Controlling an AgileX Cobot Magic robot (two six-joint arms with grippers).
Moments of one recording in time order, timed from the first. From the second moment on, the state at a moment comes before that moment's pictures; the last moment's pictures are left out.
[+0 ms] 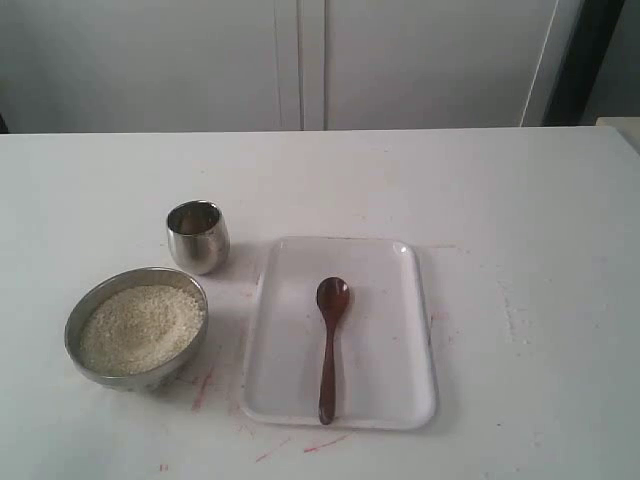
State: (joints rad) left arm -0.09 0.00 0.00 0.02 0.03 0.16; right arm 0.65 0.00 -0.63 -0.22 0.78 0.35
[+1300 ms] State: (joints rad) left arm -0.09 0.00 0.00 0.02 0.03 0.16; right arm 0.65 0.01 -0.01 0.00 0.00 0.18
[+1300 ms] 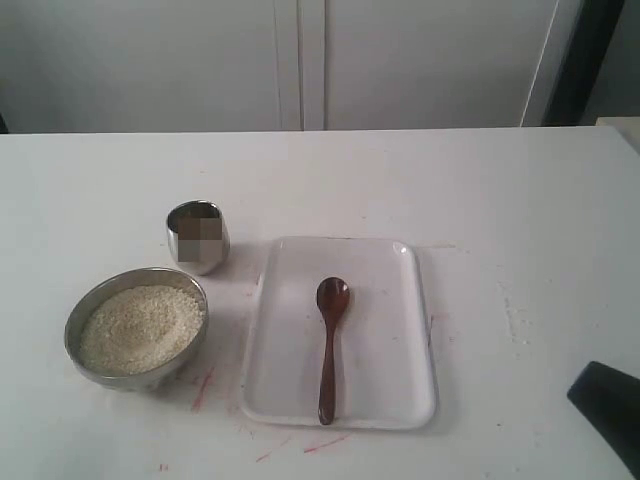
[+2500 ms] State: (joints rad) left arm -0.09 0.00 0.00 0.02 0.03 0.16; right arm 0.65 0.01 -0.01 0.00 0.38 0.18
